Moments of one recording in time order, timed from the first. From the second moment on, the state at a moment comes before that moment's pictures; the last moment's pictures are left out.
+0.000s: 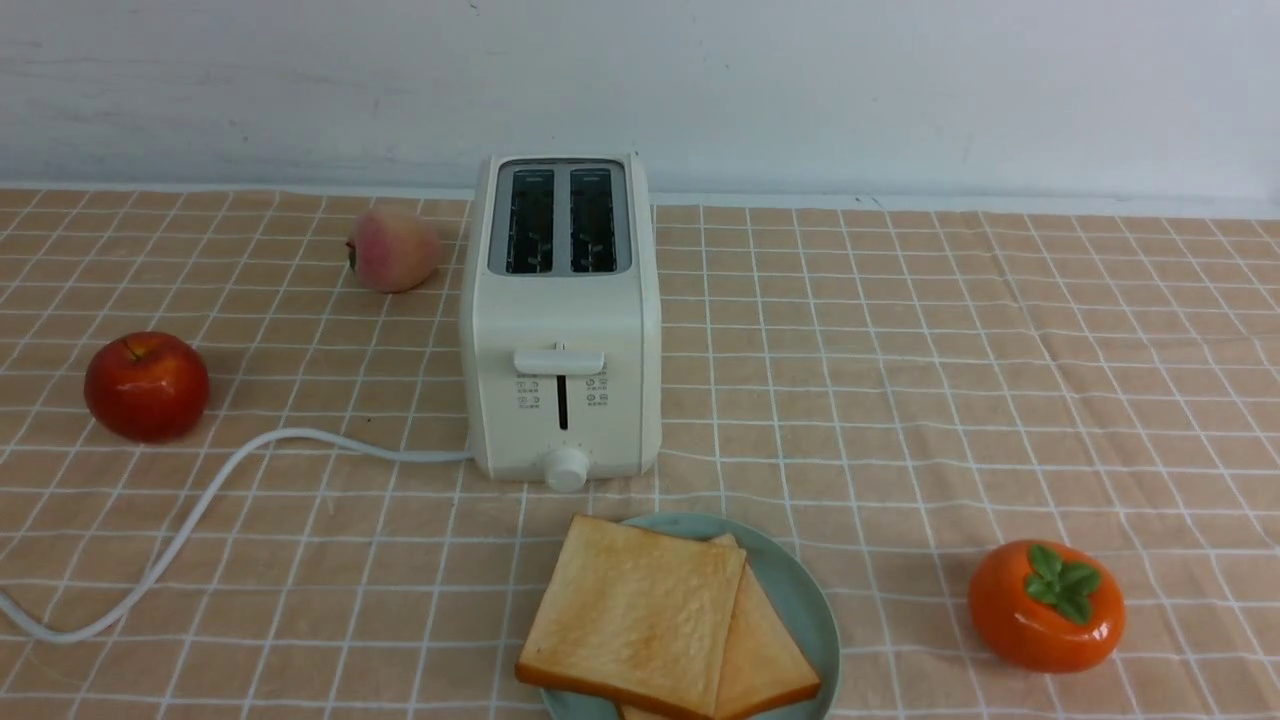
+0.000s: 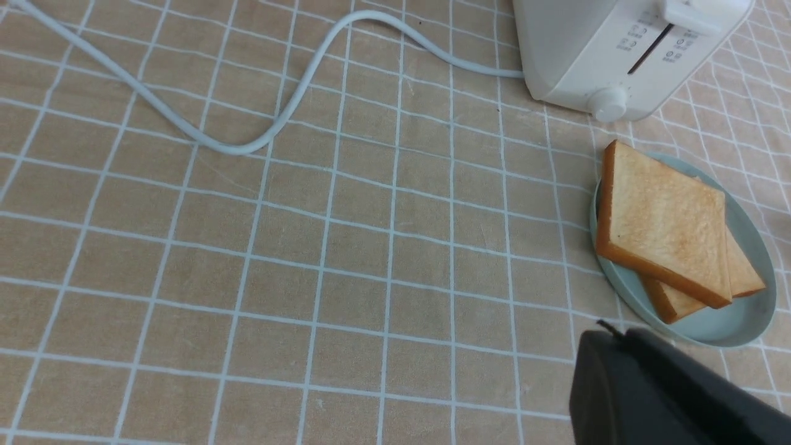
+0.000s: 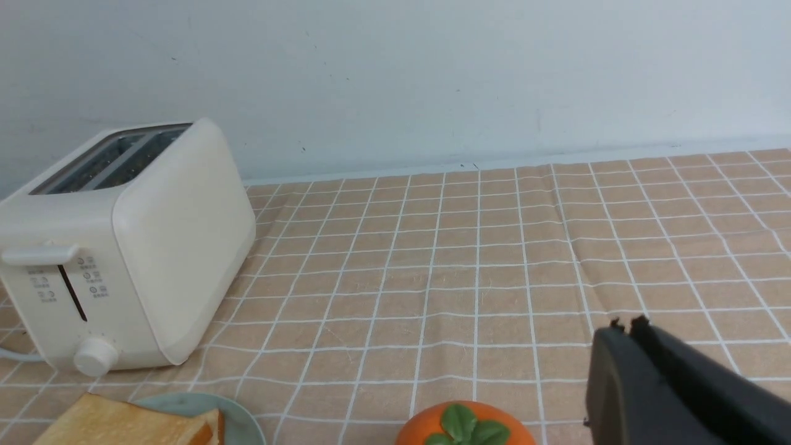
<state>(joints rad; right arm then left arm) 0.08 0.15 -0.26 0.20 0.27 -0.07 -0.27 0.21 -0.74 0.04 1.19 -0.51</state>
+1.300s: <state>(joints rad) 0.08 0.15 -0.26 0.20 0.28 -0.07 -0.03 -0.01 0.03 -0.03 0.41 -0.22</state>
